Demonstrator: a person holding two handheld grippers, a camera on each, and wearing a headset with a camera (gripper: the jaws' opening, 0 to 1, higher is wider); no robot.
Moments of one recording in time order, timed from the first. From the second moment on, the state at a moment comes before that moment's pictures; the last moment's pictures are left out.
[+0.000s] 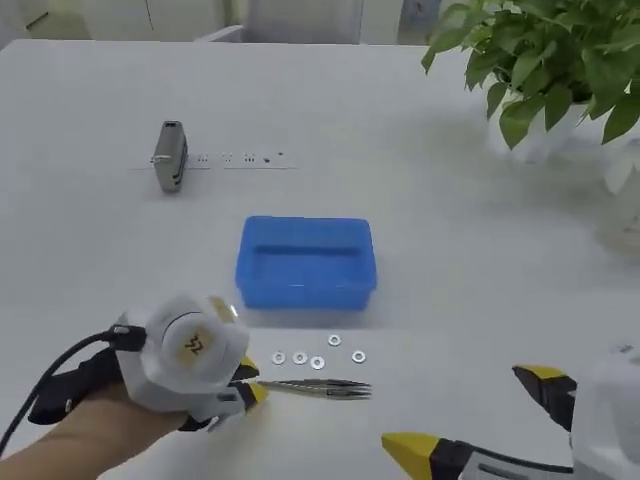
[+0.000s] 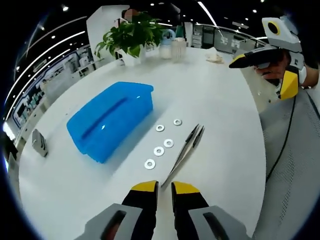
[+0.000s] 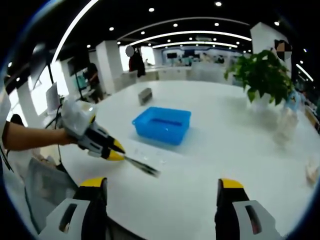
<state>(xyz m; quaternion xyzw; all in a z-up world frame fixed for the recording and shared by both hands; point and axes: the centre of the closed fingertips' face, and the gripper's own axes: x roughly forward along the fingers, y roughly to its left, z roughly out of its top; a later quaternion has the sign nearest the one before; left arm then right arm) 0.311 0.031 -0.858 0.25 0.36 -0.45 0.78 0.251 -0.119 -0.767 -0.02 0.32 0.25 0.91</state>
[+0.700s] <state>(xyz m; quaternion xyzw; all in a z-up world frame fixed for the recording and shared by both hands) 0.282 0.019 -0.819 0.29 0.31 -0.49 0.76 0.239 -0.083 -0.770 -0.08 0.33 0.33 0.88</state>
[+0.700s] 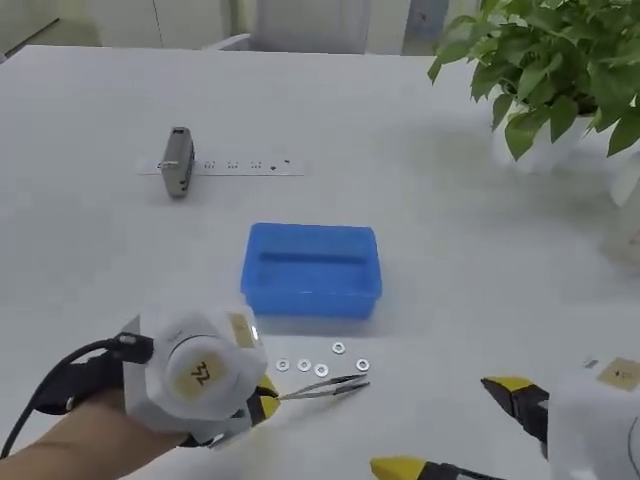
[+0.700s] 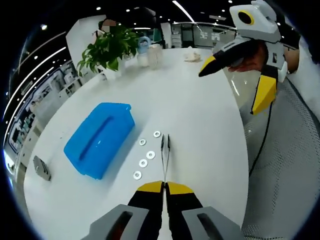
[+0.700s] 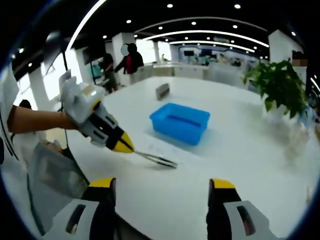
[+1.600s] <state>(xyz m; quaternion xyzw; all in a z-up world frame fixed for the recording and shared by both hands) 0.263 -0.004 -0.754 0.28 0.25 -0.53 0.76 0.268 0.009 -0.805 -0.21 0.31 0.53 0.76</state>
